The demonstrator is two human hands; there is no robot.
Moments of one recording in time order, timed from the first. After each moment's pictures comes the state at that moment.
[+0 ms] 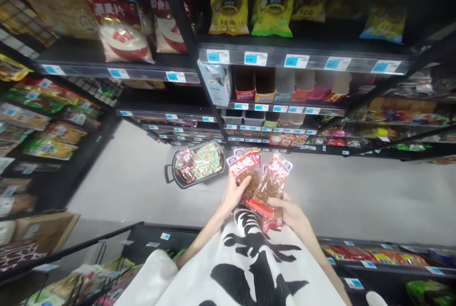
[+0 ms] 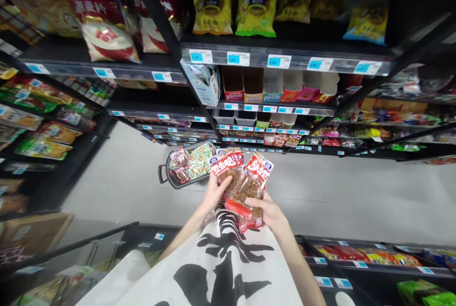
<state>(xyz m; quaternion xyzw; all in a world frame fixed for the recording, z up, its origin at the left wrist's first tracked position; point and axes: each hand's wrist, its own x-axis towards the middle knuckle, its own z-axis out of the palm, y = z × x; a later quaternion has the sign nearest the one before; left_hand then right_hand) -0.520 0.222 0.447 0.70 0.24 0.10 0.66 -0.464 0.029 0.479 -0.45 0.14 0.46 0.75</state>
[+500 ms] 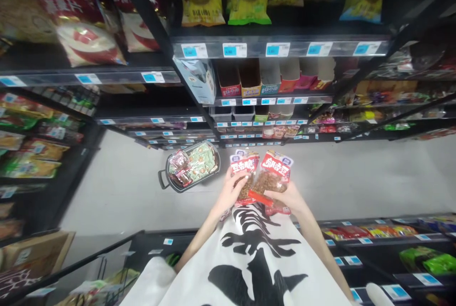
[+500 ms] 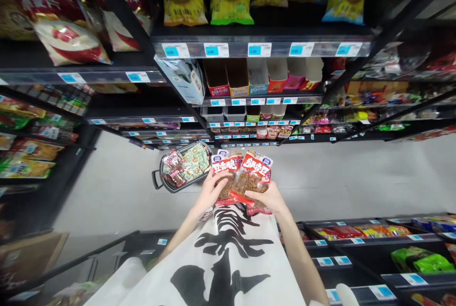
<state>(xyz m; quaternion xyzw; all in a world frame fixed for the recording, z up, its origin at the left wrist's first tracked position) -0.525 0.232 0.450 0.84 0.10 0.01 0.53 -0.447 0.004 0.469 -0.65 0.03 0.37 0.66</state>
